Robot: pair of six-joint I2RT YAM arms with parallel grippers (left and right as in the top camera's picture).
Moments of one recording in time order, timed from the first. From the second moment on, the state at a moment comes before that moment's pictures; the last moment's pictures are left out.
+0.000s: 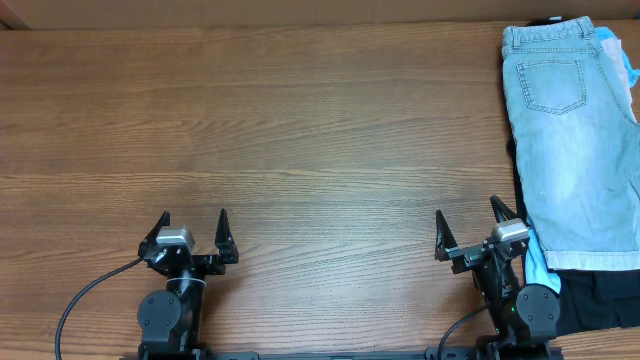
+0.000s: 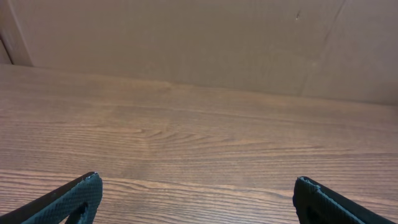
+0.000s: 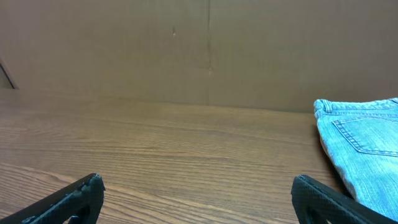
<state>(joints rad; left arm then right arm) -0.04 0.02 0.01 -0.08 -0.03 -0.14 0.07 0.01 0.02 -0.02 -0.19 0.01</state>
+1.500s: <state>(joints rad) -0.04 0.55 0.89 -0.06 0.53 -0.24 0.07 0.69 1.17 -0.68 -0.46 0.07</state>
